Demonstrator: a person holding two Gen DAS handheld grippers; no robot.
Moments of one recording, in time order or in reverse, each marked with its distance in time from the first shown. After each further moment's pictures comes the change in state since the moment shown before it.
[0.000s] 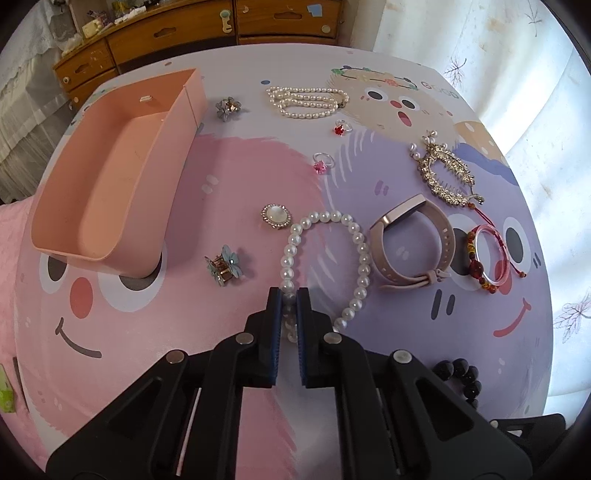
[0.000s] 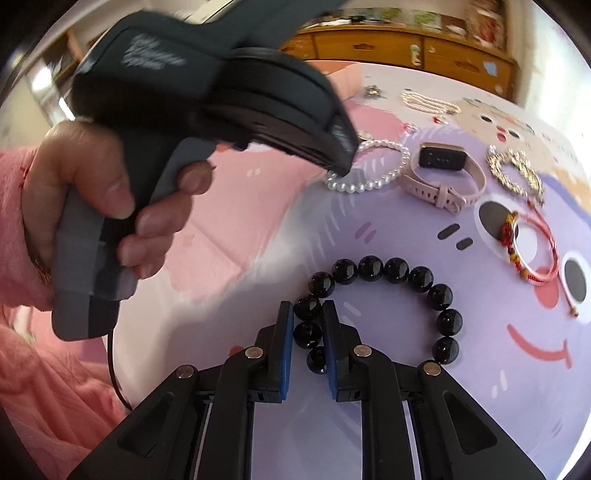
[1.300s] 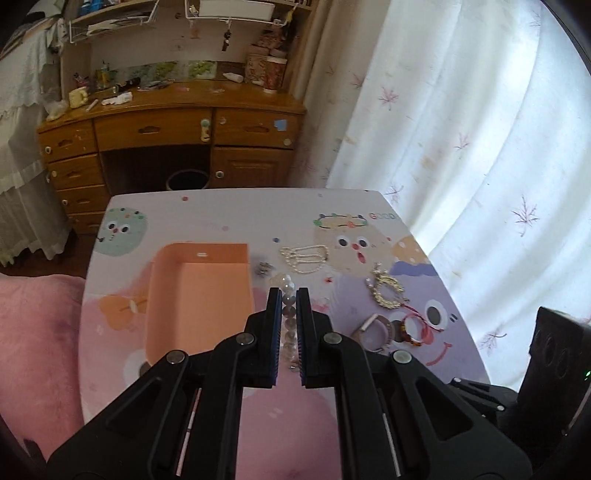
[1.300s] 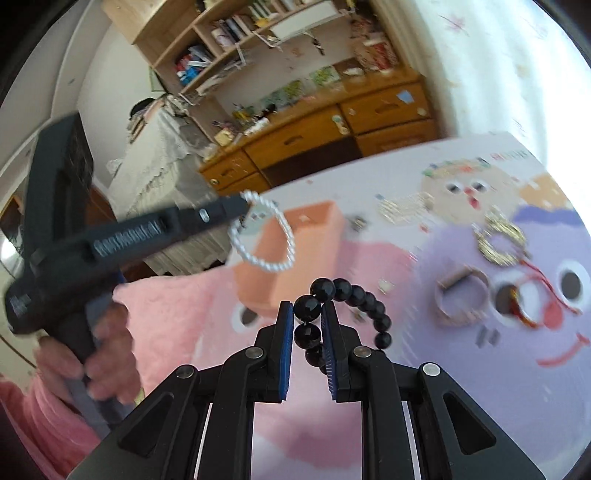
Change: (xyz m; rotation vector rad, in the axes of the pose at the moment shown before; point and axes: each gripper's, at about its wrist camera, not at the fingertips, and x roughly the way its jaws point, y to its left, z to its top) left arm -0.169 0.132 0.051 0.078 -0.374 -0.237; right arm -0.080 0.072 0.136 0.437 -0.382 -0.003
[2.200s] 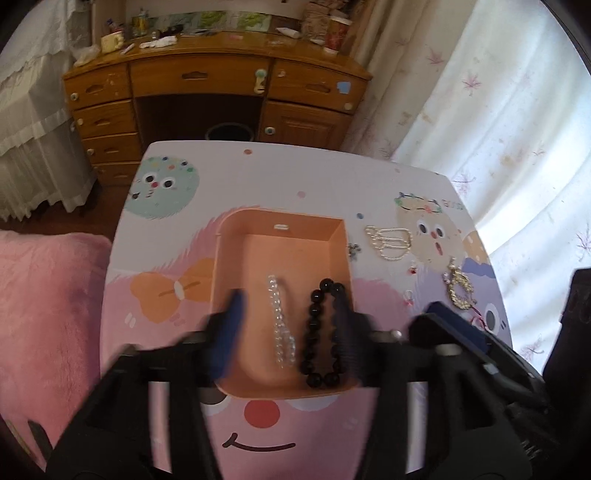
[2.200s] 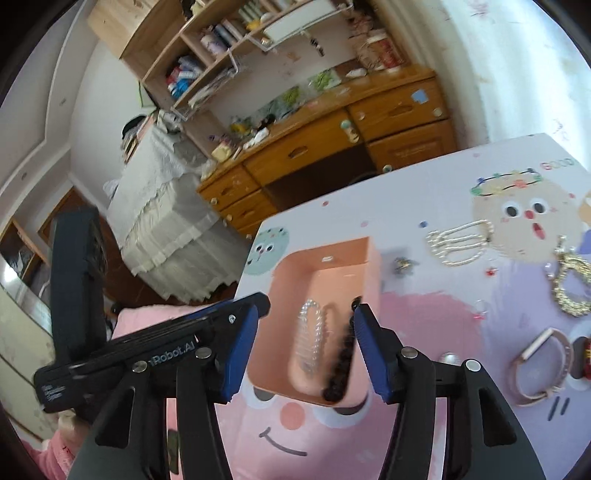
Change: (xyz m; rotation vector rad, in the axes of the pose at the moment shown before) left arm 0.078 0.094 -0.001 -0.133 0.168 0.102; right arm 0.104 0.019 0.055 0.086 -0.050 -0.028
